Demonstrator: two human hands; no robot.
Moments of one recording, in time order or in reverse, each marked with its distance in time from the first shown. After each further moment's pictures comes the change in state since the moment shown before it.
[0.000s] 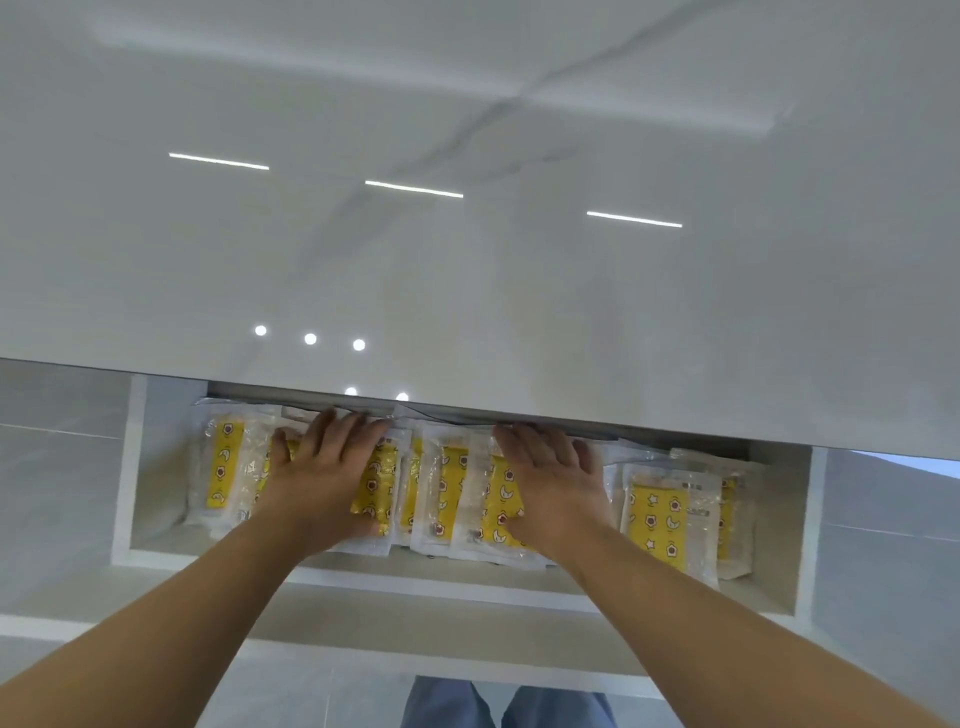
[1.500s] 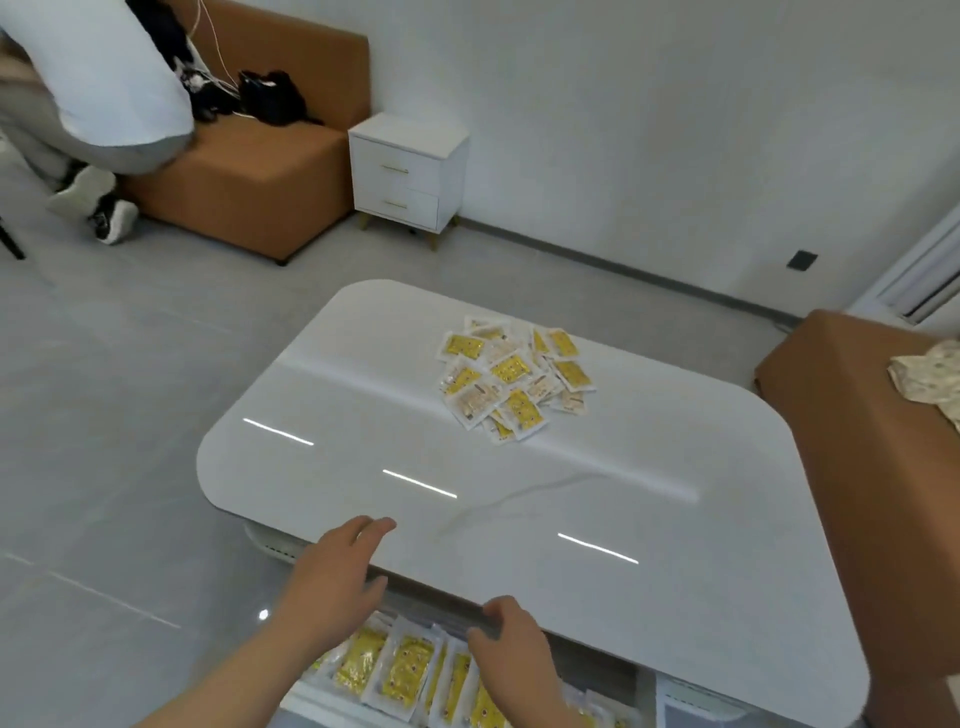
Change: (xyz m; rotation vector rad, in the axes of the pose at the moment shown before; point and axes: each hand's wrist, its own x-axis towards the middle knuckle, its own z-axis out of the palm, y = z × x) left_hand -0.275 -0.006 -0.247 -0.477 0.571 -0.069; right_hand -0.277 -0.169 -0.191 0.593 0.355 0.052
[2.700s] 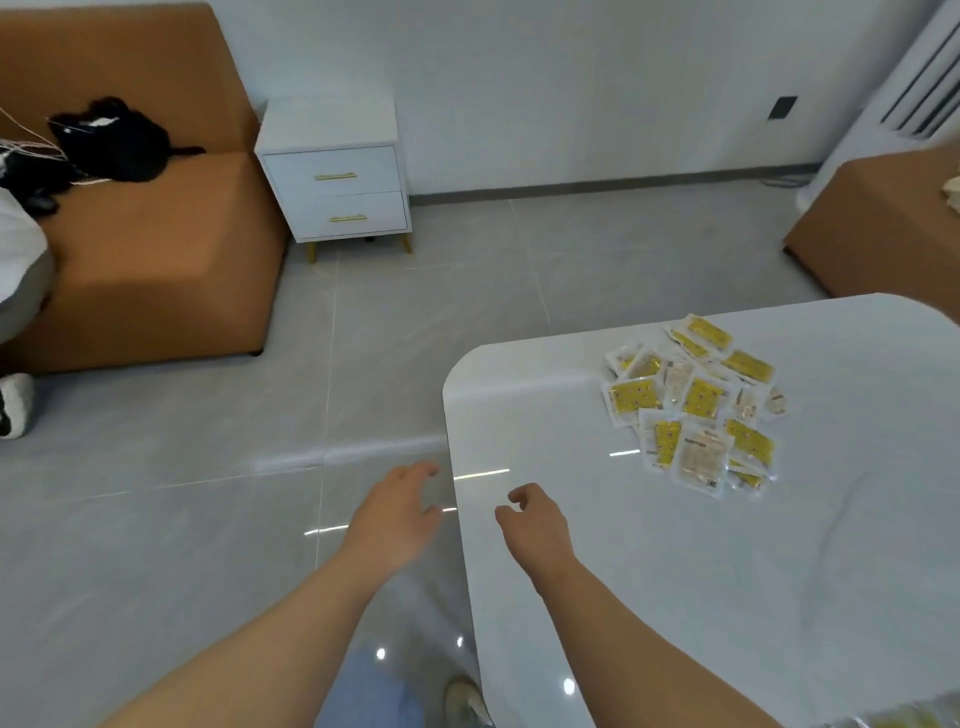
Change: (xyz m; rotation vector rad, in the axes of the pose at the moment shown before) left_hand 0.412 -0.321 -0.340 0.040 -0.287 0.155; right_hand 0.348 -0.513 0.130 0.505 0.281 0.305
